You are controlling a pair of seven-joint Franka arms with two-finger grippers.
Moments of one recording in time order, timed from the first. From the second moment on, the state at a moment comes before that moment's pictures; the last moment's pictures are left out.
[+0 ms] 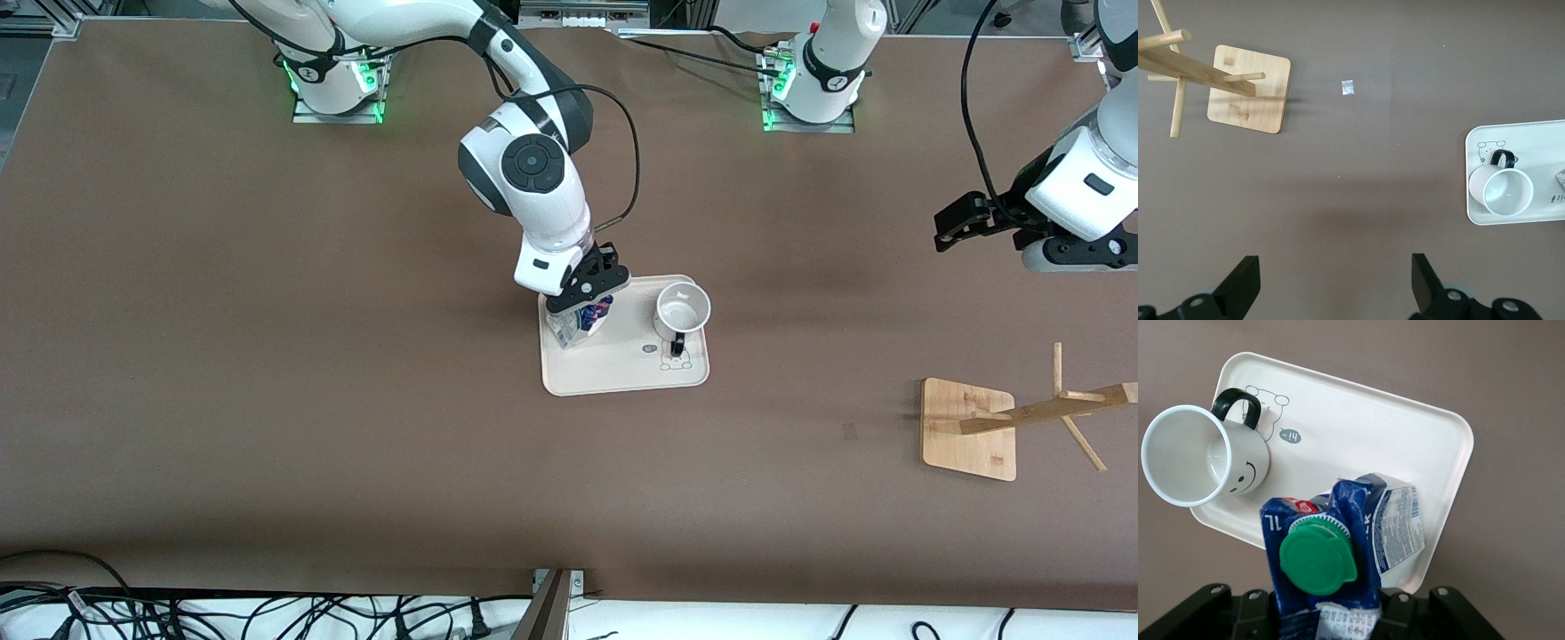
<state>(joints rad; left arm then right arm) 0.00 0.05 -0.07 -1.59 0.03 1.61 -0.10 0.76 0.66 0.03 -1.40 0.09 2.20 0.33</state>
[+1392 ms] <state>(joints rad) 0.00 0.05 -0.09 -1.59 0.03 1.59 -0.10 0.66 0.34 -0.32 -1.34 0.09 1.65 0.43</state>
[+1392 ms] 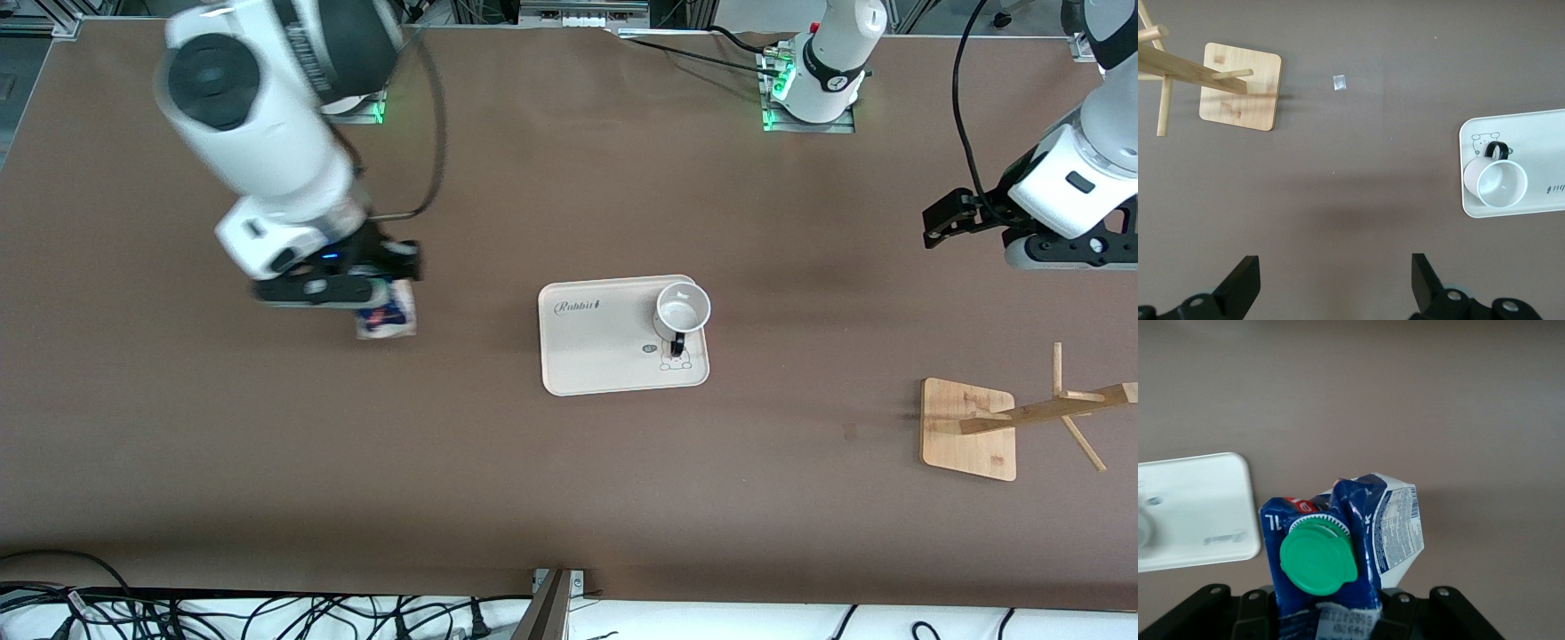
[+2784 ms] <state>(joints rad) -0.06 0.16 -0.13 -1.56 -0.12 1.52 -0.22 0.45 0.40 -0.59 -1.52 0.29 1.65 -0.08</state>
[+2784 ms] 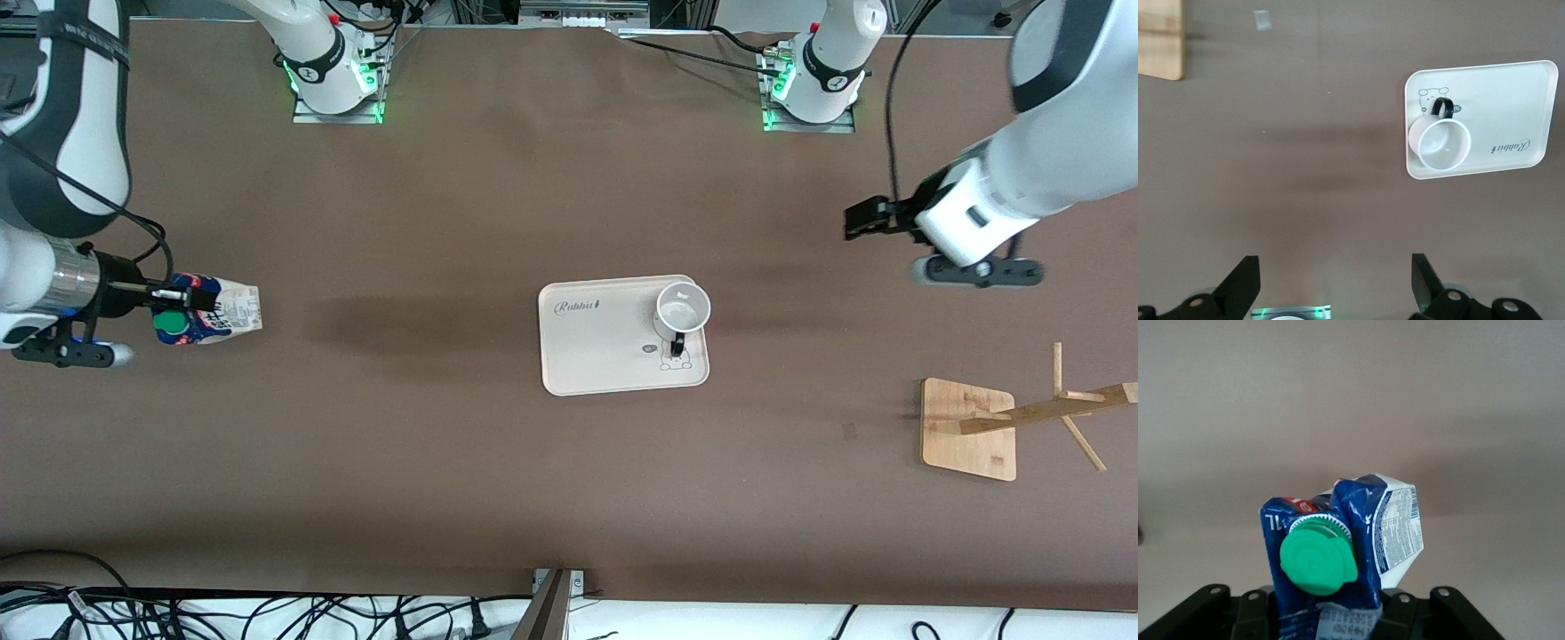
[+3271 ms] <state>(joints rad) -0.22 0.33 -0.15 -1.61 -0.12 1.72 -0.42 0.45 0.40 -0.58 -1.65 0.31 1.86 -0.12</state>
